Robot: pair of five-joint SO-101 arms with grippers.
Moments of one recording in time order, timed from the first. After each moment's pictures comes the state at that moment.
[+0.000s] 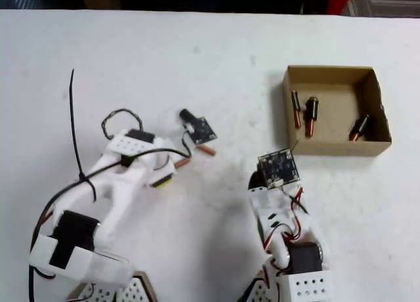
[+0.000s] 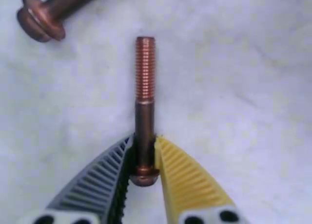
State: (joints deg) left arm 9.8 -0.5 40.8 54.1 -40.1; right arm -10.0 -102.7 92.6 54.6 13.9
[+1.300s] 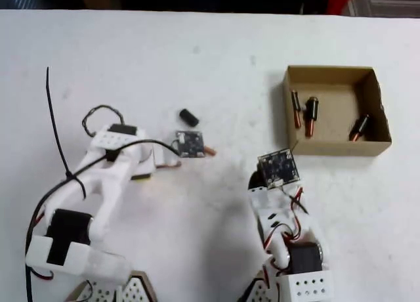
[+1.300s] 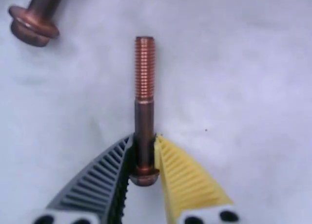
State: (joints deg) left arm 2.7 0.1 39.1 54.2 -71.8; right arm -10.0 -102.7 92.6 54.6 13.9
